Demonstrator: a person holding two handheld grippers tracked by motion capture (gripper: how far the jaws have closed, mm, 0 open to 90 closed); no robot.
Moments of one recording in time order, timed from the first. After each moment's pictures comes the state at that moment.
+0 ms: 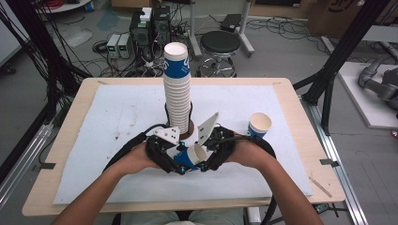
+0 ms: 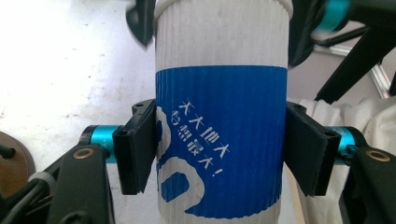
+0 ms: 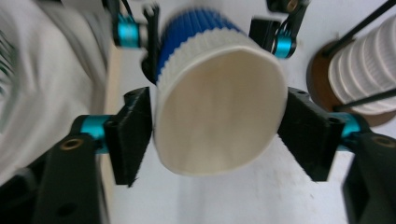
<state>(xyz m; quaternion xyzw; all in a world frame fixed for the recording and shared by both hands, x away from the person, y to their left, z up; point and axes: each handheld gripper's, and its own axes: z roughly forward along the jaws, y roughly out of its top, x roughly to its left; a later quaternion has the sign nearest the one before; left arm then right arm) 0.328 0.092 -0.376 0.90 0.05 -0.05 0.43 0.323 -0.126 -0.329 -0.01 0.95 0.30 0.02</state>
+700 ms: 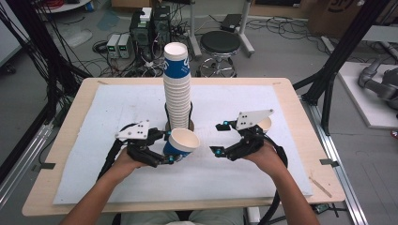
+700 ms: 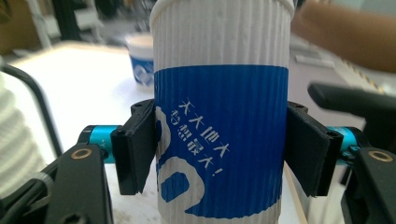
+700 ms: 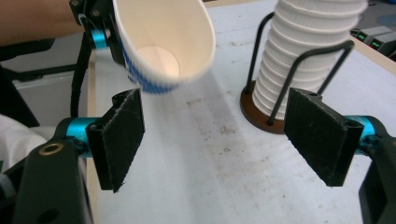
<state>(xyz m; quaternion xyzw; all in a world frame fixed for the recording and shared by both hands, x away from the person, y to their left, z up) 0.322 0.150 -0.388 0.76 0.10 0.02 0.65 0.323 -0.203 -0.337 0.14 0.85 0.49 0.07</state>
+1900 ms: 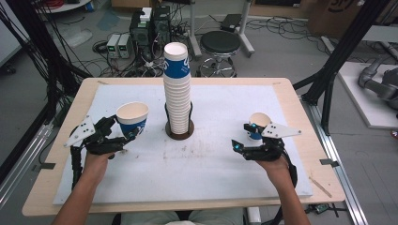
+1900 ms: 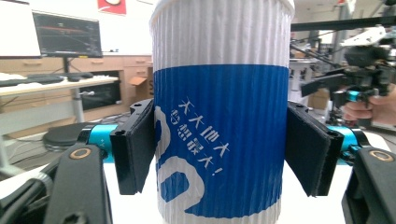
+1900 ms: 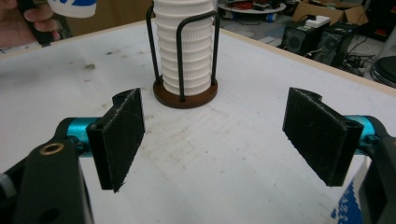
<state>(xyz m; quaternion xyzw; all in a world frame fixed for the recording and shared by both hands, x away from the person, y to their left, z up) 0.323 0.258 -0.404 0.64 0.22 0.23 0.70 0.309 -0.263 -0.382 0.28 0.78 0.53 0.19</state>
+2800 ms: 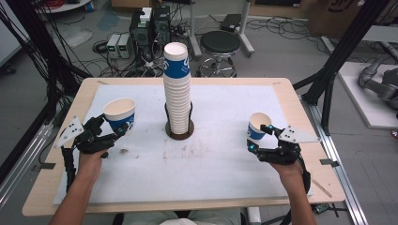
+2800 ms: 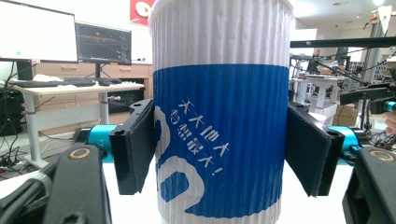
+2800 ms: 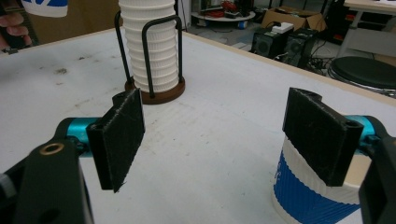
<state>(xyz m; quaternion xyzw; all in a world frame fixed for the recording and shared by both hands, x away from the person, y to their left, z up) 0.325 0.280 -0.412 0.60 0.25 0.25 0.71 0.296 -0.298 -0.380 0.32 0.75 0.53 0.23</state>
